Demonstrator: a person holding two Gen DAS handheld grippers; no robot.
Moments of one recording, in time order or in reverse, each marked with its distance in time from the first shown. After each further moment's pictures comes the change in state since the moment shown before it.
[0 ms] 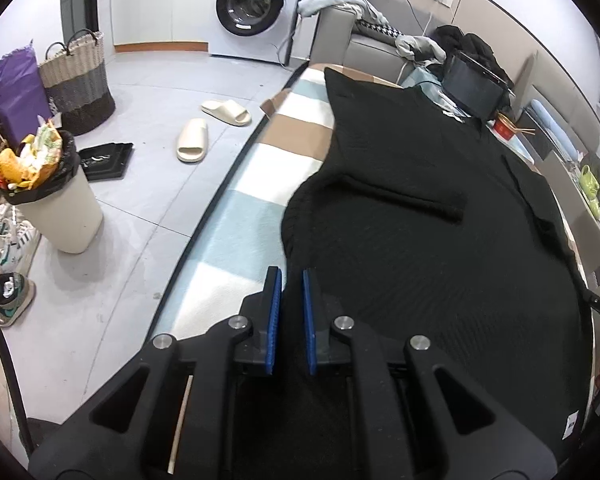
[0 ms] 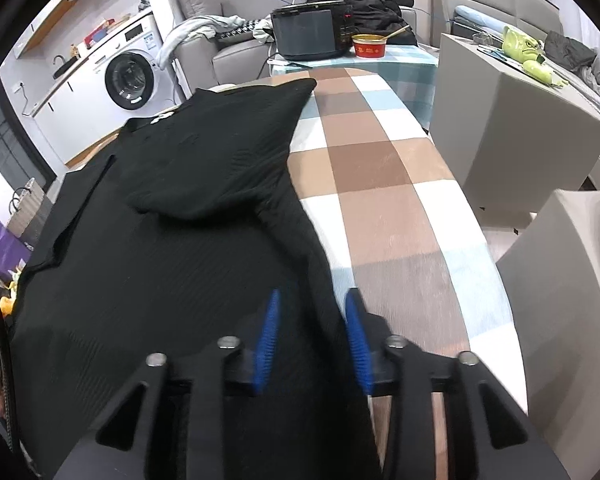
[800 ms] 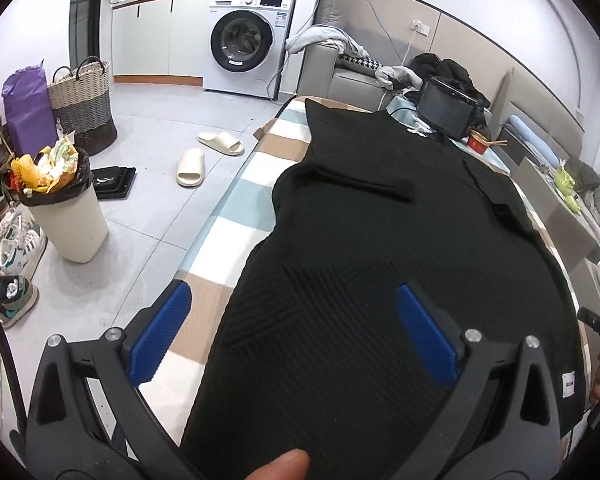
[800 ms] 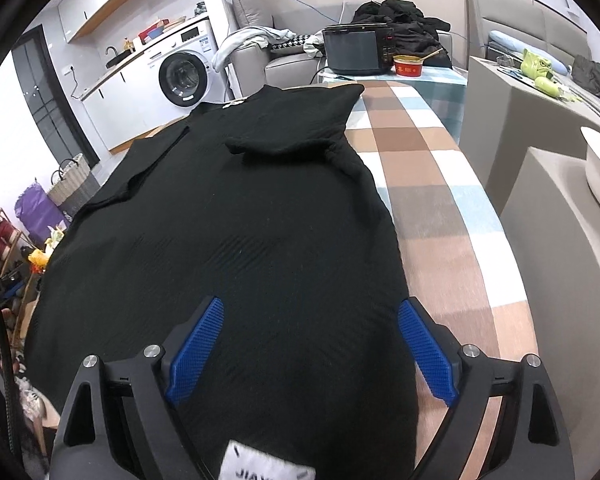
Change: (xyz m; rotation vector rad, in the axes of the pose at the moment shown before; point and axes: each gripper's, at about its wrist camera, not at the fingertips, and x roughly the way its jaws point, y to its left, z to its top) left arm -0.111 0.001 -0.090 0.015 -0.145 -0.045; right arm -0.076 0.007 -0.094 -0.100 -0.070 0.128
